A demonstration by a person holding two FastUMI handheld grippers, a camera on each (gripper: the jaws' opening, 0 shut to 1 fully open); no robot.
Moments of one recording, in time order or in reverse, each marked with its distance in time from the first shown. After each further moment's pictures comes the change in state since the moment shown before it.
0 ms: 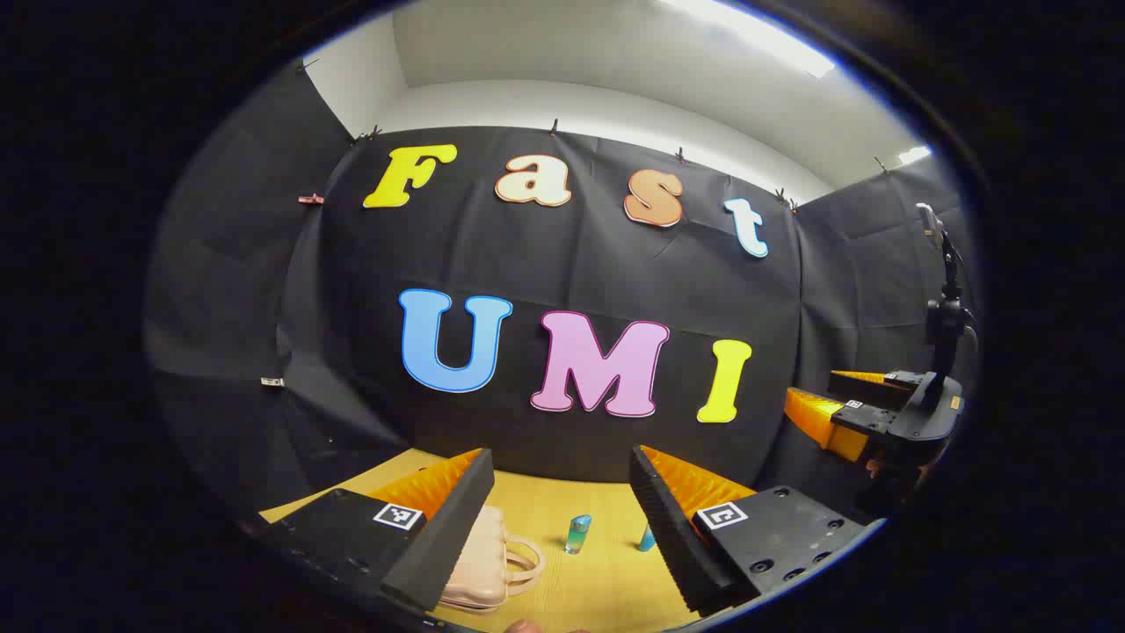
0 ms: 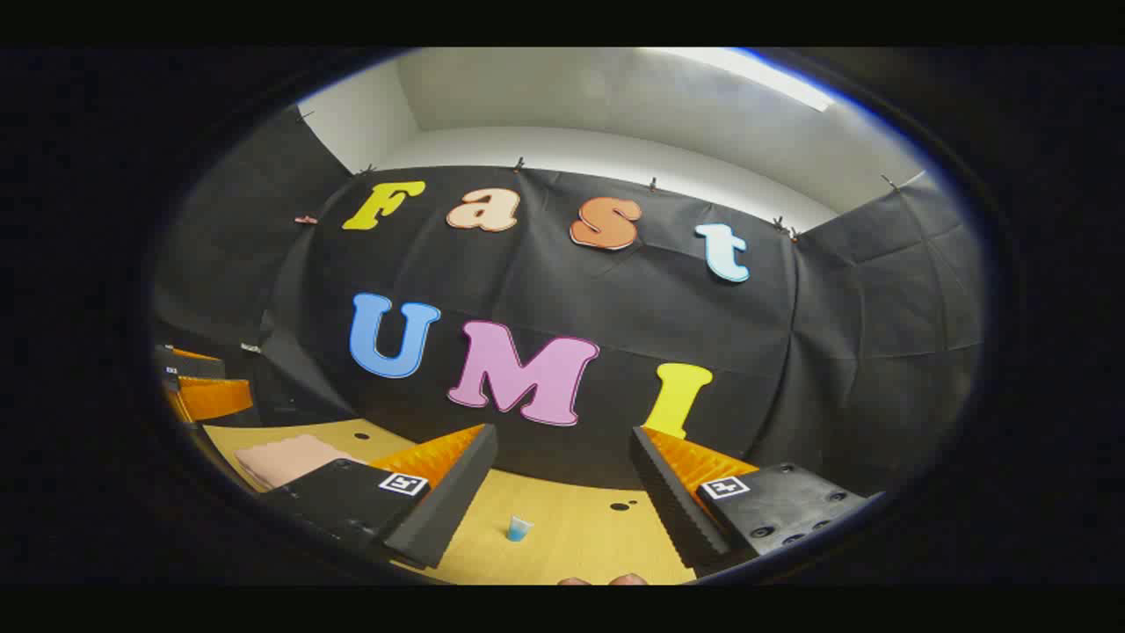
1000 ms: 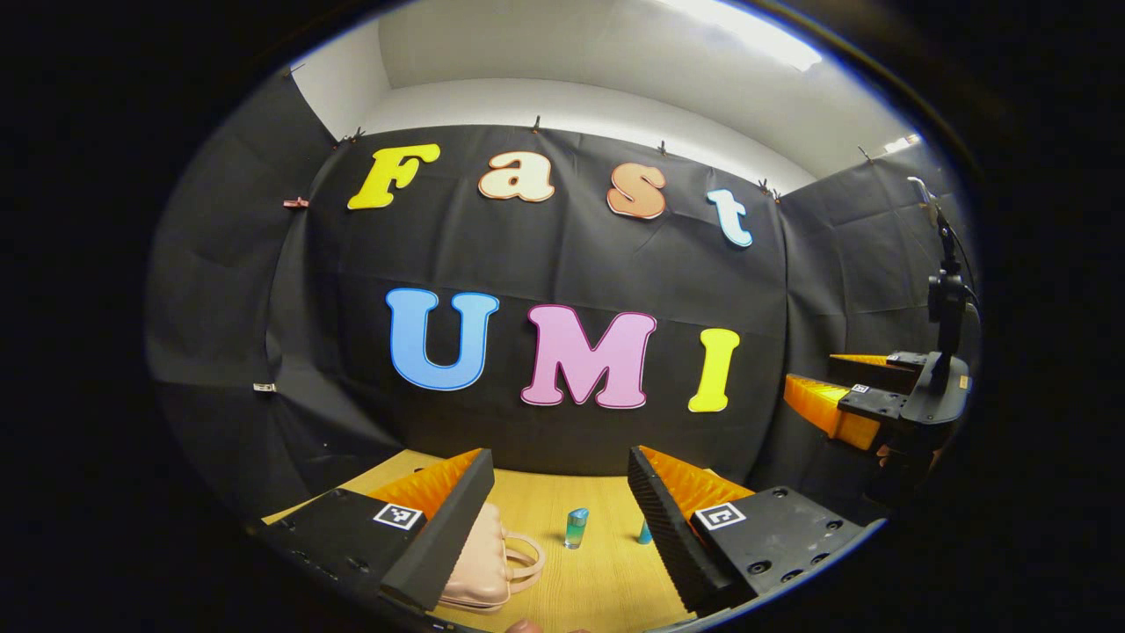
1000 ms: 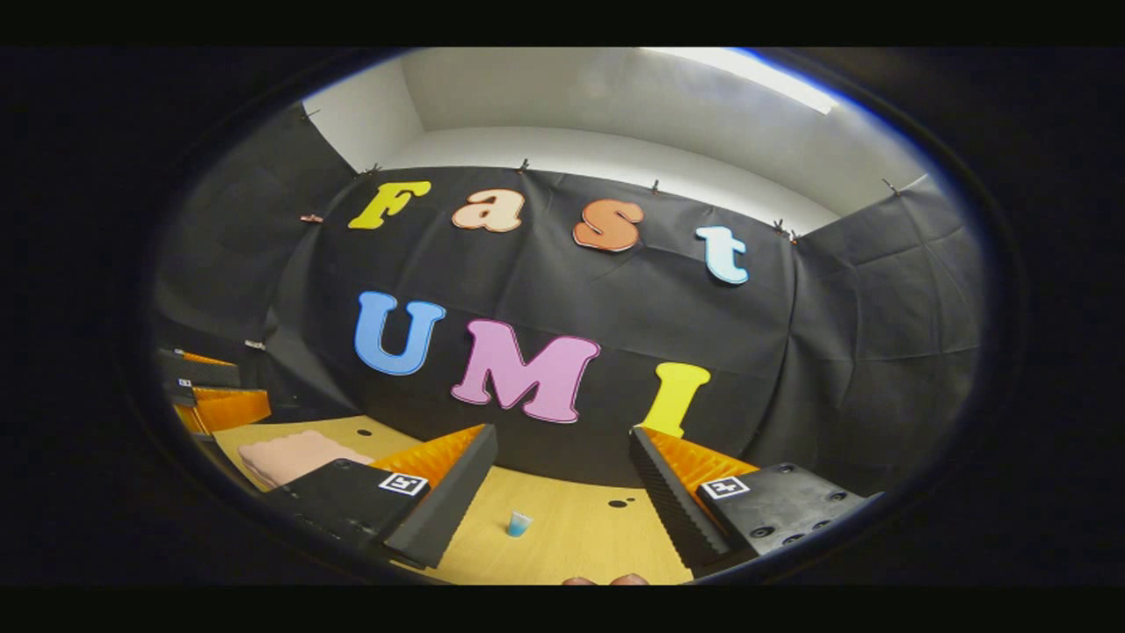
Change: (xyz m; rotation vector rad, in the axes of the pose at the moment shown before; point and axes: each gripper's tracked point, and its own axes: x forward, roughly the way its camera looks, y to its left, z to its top) left arm -0.006 -0.012 -0.010 0.059 0.015 -0.045; right arm -0.018 0.001 0.005 -0.009 -0.005 -0.002
